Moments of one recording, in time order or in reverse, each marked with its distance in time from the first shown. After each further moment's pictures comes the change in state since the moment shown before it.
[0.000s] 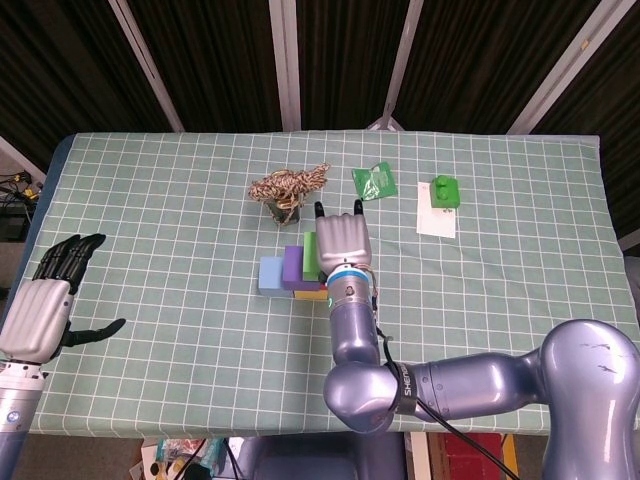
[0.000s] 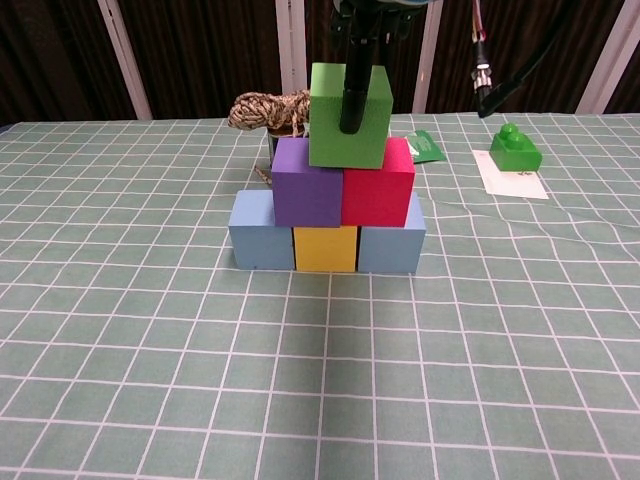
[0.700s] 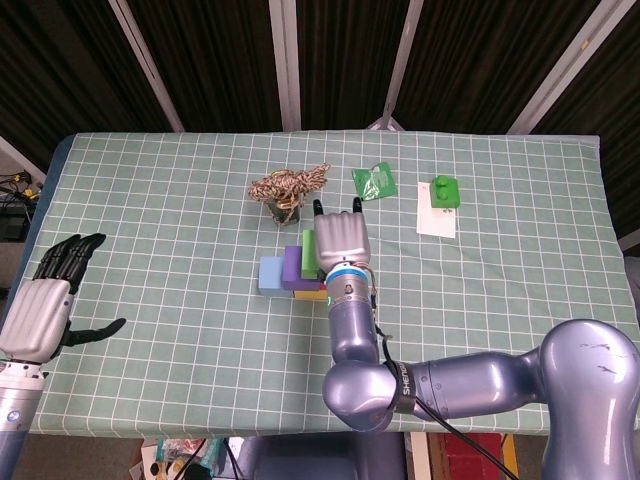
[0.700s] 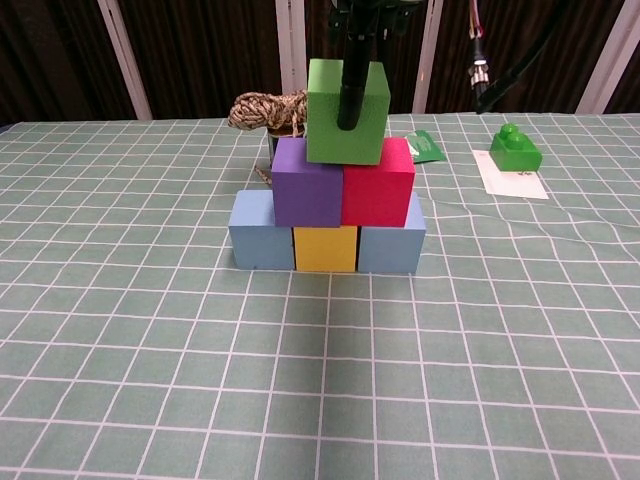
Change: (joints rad) left arm -0.001 -0.001 0.000 0.001 0.001 0.001 -0.003; right arm 0.009 0.007 -0.008 0.006 0.003 -0.007 0.007
